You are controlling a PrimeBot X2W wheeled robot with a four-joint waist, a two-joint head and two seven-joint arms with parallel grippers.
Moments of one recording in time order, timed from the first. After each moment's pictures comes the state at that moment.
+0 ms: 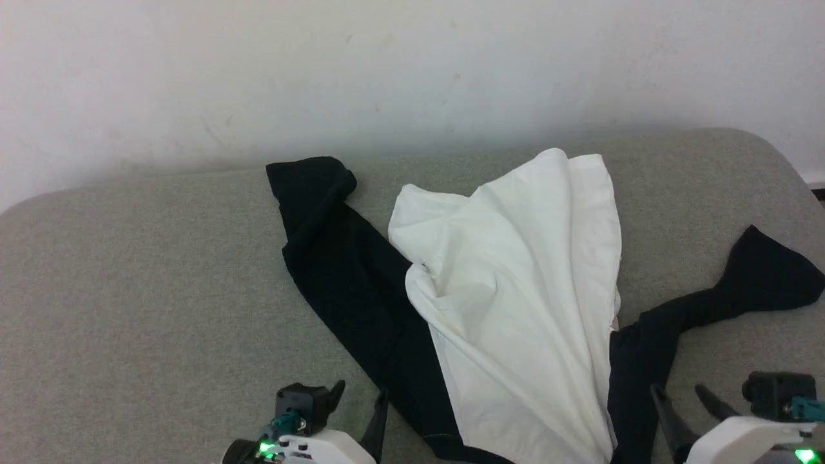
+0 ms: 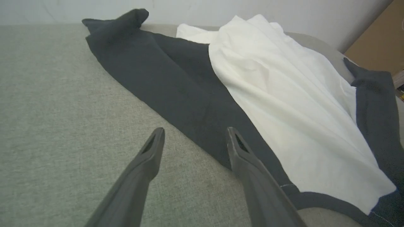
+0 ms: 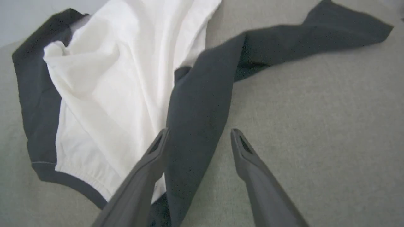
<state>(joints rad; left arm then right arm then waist) -0.04 0.23 -0.53 0.22 -0.47 0.18 -0.07 0.24 -0.05 -0.12 -0.10 0.27 0.13 0.46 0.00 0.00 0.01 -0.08</state>
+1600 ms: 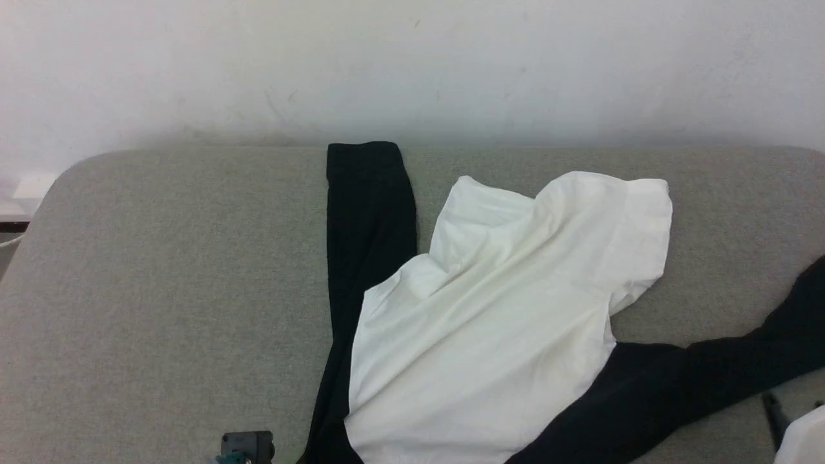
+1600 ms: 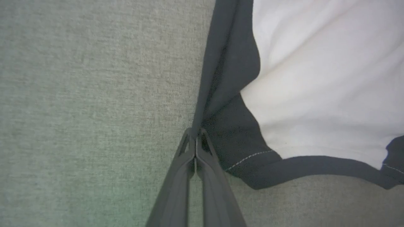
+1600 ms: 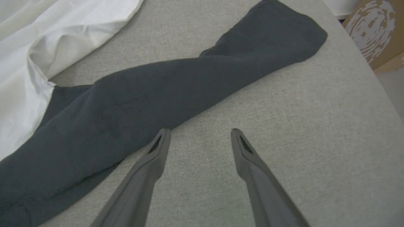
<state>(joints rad) 0.12 0.33 -0.46 0.12 -0.62 0.28 0.16 0.16 -0.08 -0.35 -0.01 0.15 0.13 0.49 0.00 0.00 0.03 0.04</state>
